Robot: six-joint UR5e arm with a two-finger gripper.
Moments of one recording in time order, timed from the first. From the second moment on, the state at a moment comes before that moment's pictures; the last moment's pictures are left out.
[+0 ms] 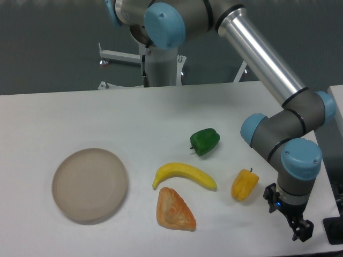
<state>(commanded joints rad) 2.37 -2.58 -0.65 -1.19 1.56 1.60</state>
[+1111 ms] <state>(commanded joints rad) 2.42 -2.33 -0.95 -1.24 1.55 1.56</state>
